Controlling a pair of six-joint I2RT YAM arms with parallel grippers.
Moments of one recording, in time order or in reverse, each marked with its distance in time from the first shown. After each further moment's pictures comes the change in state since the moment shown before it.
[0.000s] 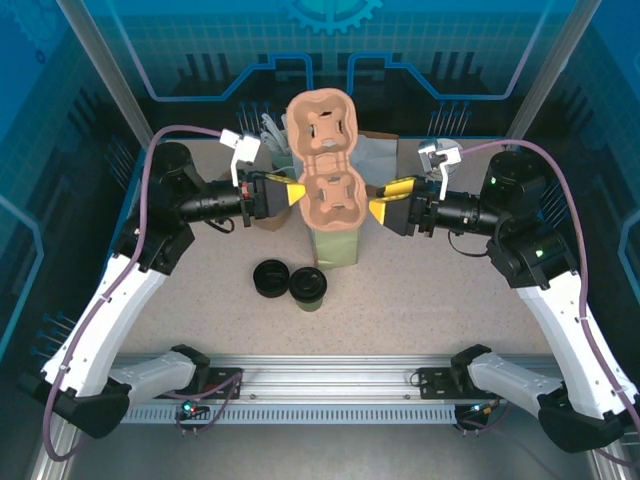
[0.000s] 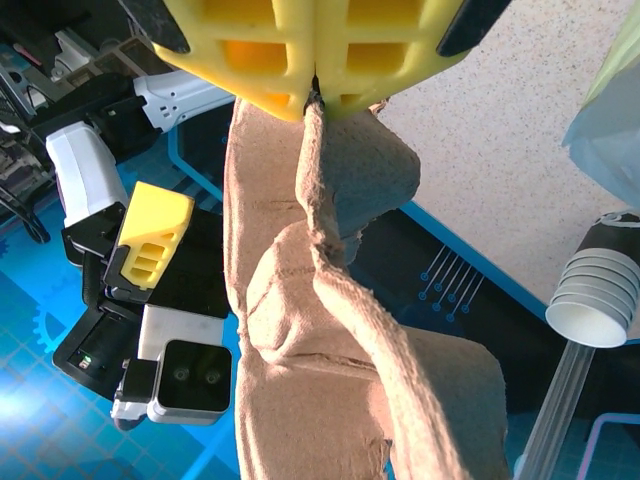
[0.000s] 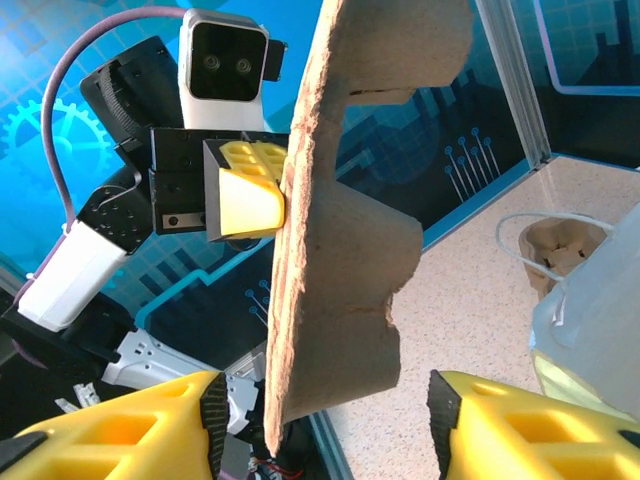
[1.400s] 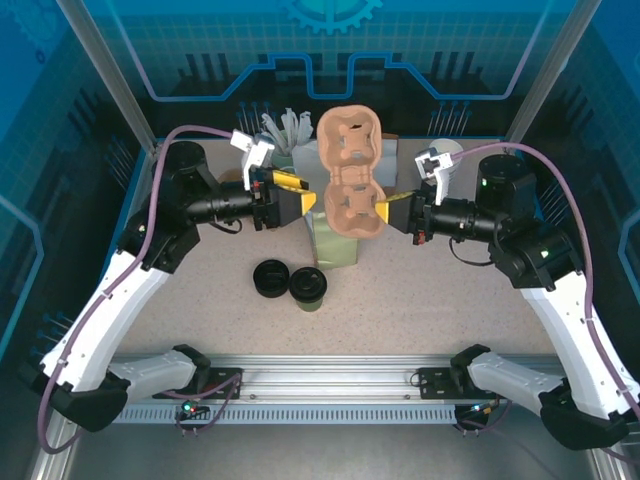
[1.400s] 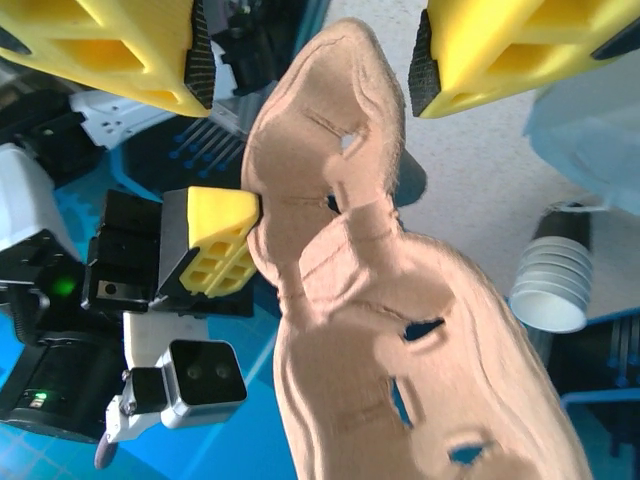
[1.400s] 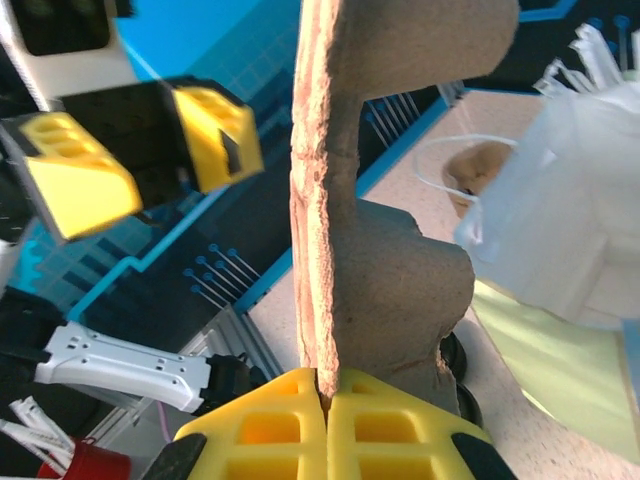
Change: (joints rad) left arm -0.077 0.029 0.070 -0.122 -0.144 0.180; right arm 0.036 0.010 0.066 -0.262 0.207 -0.037
